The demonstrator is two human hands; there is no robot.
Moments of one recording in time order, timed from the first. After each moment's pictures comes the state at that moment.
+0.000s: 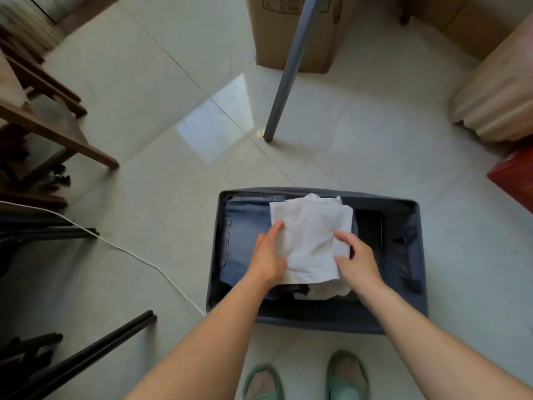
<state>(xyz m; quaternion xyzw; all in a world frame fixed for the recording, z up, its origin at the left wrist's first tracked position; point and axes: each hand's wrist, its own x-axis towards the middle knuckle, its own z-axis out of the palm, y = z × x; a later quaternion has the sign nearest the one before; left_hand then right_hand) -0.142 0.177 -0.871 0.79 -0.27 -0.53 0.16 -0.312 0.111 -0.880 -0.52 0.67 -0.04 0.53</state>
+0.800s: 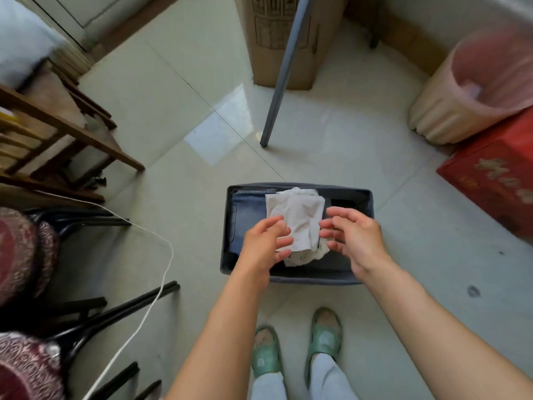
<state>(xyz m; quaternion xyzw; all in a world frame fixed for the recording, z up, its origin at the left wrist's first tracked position) -0.186 0.205 -0.649 0.70 0.01 -0.58 0.42 -0.327 0.130 -0.656 -0.32 0.65 -0.20 0.66</state>
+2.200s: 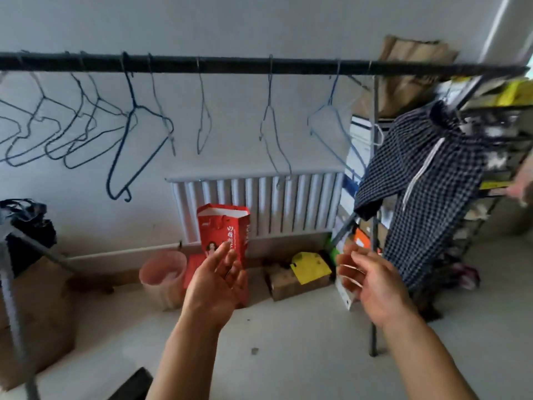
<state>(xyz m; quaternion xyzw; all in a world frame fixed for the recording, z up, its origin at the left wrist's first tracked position) -0.618 0.386 -0.148 0.31 -0.19 -0.85 0.38 -0.828 0.520 -0.147 -0.14 0.56 -0.74 0.35</state>
